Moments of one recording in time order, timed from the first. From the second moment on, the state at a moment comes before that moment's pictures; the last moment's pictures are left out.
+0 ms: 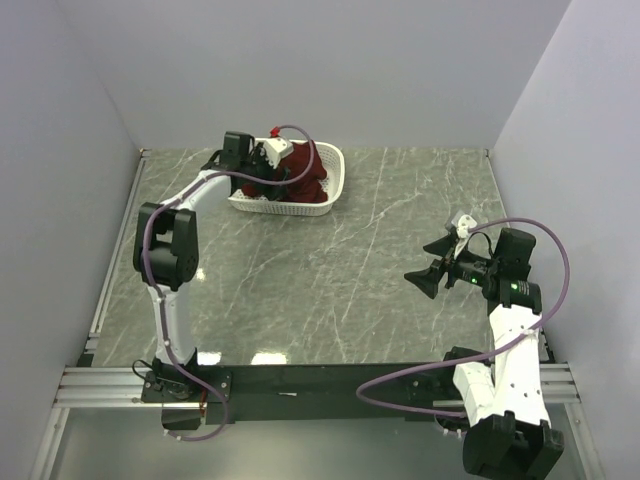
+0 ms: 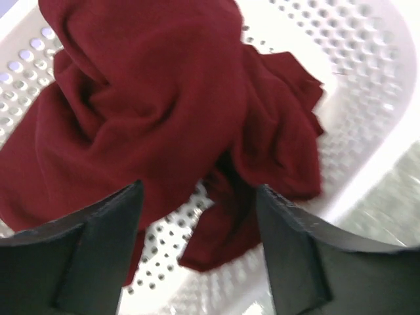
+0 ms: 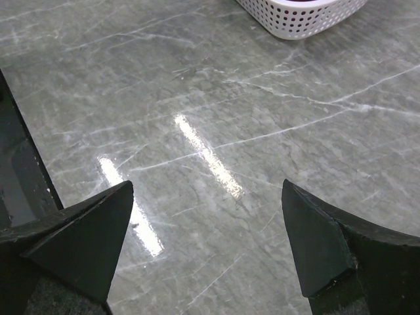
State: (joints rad) left arm -0.23 2.06 1.62 -0.24 0.50 0.45; right arm -0.27 0.78 0.70 -0.62 -1.14 -0.57
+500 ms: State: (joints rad) left arm -0.26 2.13 1.69 -0.15 0.38 0.44; right arm -0.27 0.78 0.70 -0.64 -1.14 -0.59
